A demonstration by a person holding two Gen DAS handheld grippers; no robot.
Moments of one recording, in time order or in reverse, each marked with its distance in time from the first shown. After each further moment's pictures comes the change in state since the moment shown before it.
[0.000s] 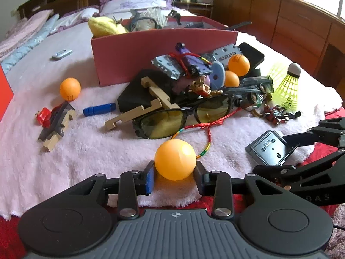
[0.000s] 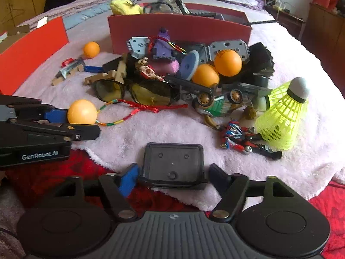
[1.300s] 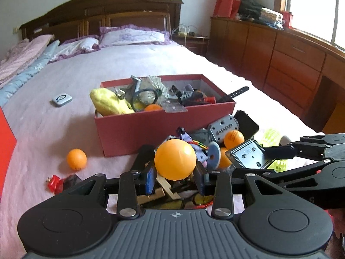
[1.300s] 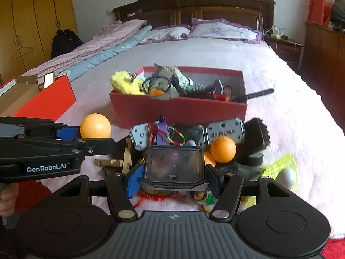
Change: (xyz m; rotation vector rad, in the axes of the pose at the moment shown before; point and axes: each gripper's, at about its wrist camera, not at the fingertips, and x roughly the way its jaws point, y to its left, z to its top) left arm -0.031 0.006 0.088 -0.008 -0.162 -0.019; right arm -0.038 -0.018 0.080 0.059 -0.222 0.062
